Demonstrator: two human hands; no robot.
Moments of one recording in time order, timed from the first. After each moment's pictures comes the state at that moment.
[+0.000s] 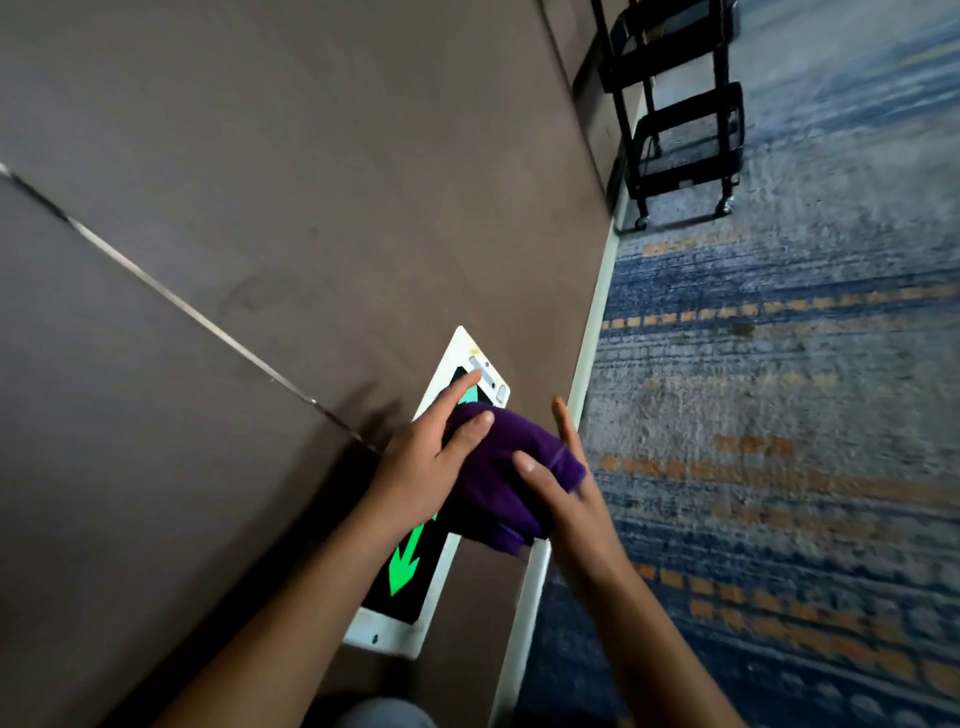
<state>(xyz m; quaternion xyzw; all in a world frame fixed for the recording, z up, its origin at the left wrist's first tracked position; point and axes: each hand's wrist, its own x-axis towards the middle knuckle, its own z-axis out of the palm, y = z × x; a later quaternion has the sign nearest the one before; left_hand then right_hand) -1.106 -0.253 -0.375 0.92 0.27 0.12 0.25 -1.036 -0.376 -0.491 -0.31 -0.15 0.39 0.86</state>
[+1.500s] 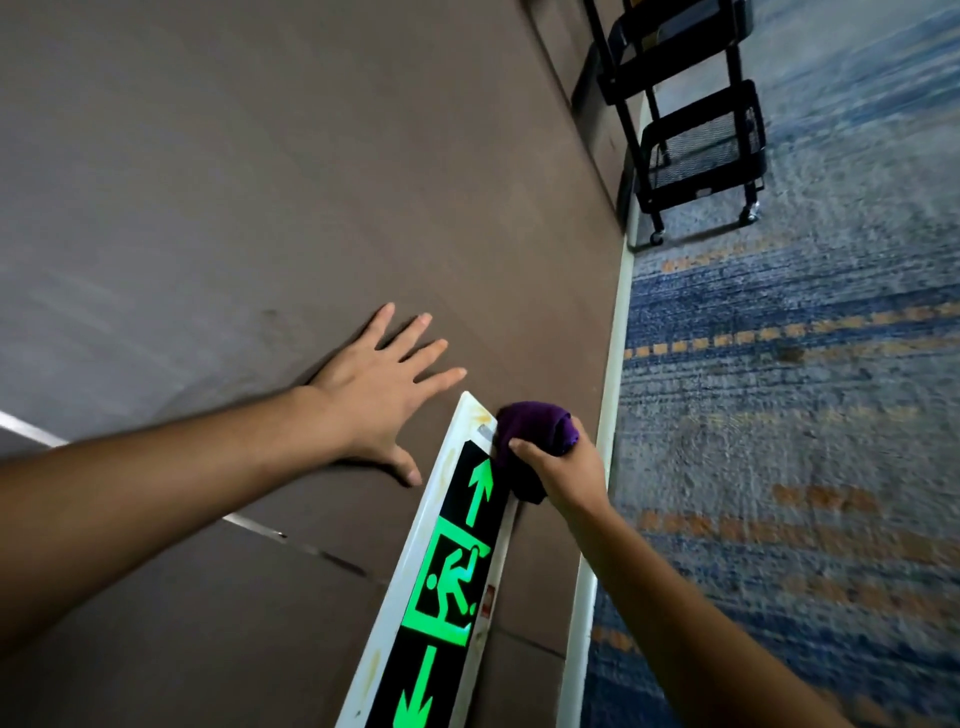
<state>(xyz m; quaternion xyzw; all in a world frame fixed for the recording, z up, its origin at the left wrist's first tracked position) -0.986 -0.131 -0.282 0.80 0.03 -0.30 -0.52 -0.918 -0.225 -0.536 -0.58 -0.05 0.34 0.74</state>
